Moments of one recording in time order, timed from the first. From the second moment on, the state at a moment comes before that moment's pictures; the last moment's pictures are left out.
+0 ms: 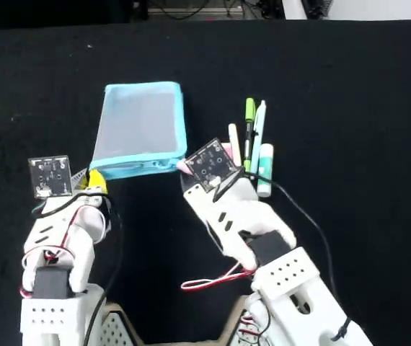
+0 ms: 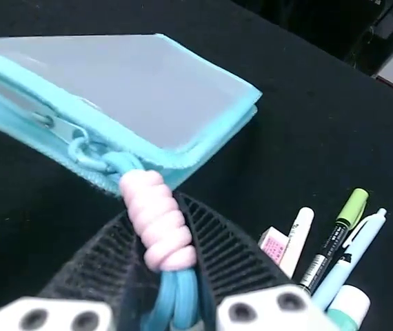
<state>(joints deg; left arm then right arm) -5.9 -94.8 82.0 47.3 5.0 -26.5 -59.6 77.1 19.6 14.8</state>
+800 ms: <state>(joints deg) -6.7 -94.8 68.8 57.4 -1.0 -17.7 -66.3 64.6 40.3 11.9</state>
